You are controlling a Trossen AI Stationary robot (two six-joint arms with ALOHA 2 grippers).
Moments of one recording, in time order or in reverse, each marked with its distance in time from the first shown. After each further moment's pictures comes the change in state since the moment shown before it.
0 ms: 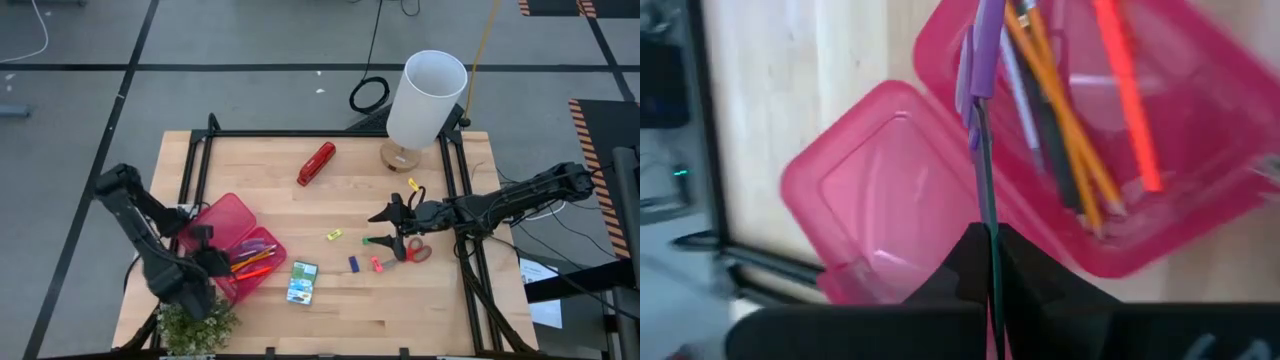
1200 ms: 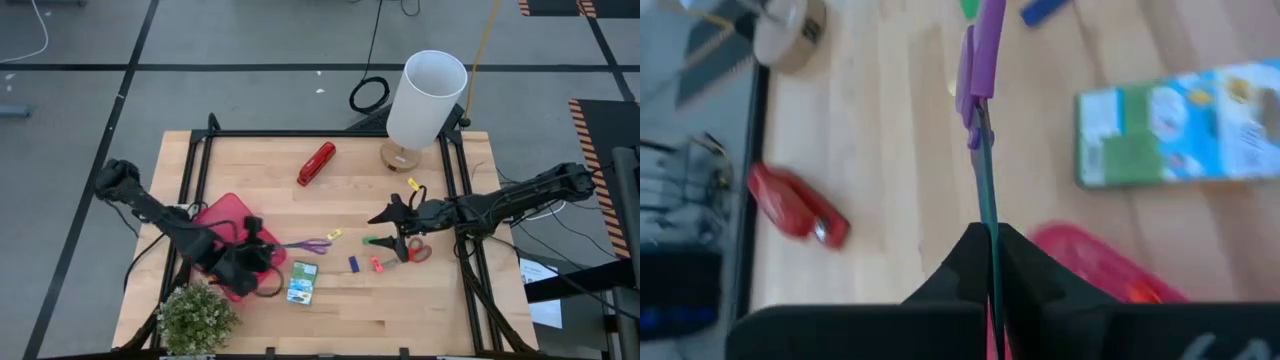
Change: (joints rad) left arm 0.283 -0.081 -0.129 0.737 -0.267 0.728; right arm 0.000 -0.019 0.000 0.024 -0.037 -0.001
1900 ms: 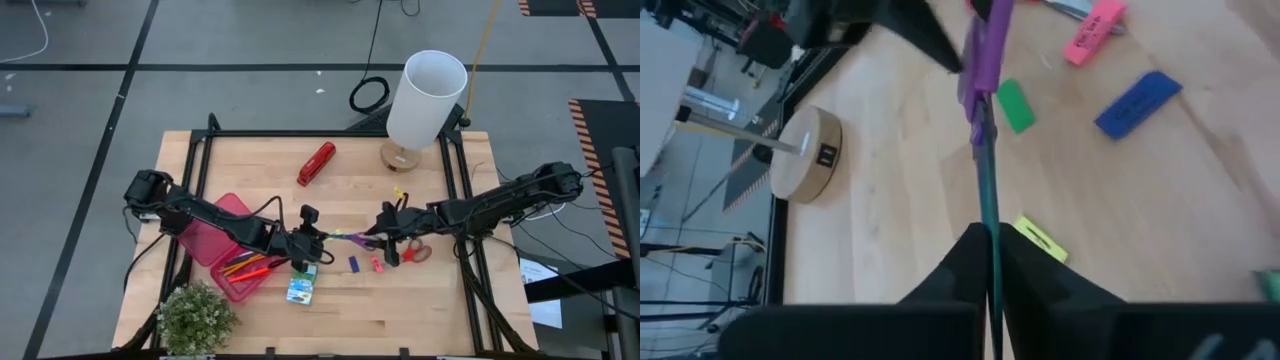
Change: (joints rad) left arm 0.328 0.302 -0.001 0.722 0.159 0.649; right arm -0.029 0.212 -0.002 0.014 -0.063 0.033
